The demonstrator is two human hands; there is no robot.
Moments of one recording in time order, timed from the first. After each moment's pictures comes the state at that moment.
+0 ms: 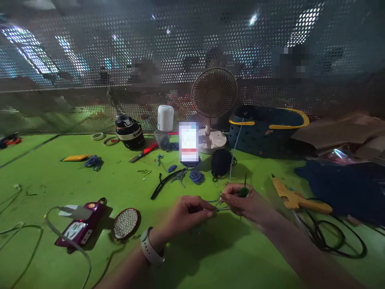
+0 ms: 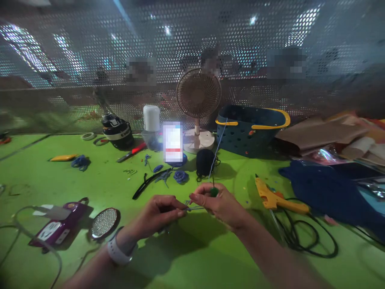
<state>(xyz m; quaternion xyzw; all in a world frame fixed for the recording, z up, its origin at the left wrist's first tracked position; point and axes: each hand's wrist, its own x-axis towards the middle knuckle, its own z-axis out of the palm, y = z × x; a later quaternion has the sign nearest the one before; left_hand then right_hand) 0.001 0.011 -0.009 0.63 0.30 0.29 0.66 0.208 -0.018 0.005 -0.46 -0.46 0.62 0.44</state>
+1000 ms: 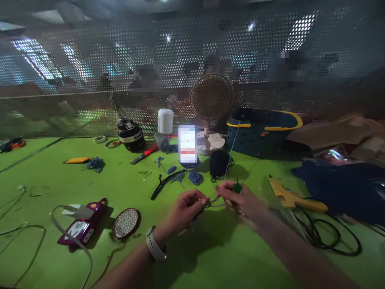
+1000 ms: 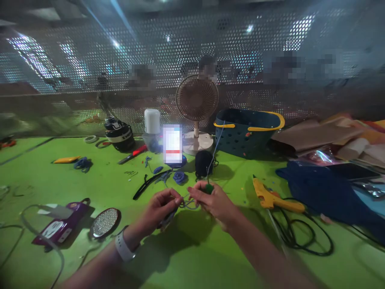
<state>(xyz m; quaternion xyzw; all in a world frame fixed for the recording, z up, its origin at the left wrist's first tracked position) 0.010 0.010 -0.012 0.56 0.34 0.34 0.67 0.196 -0.017 0.013 -0.50 -0.41 0.60 0.46</state>
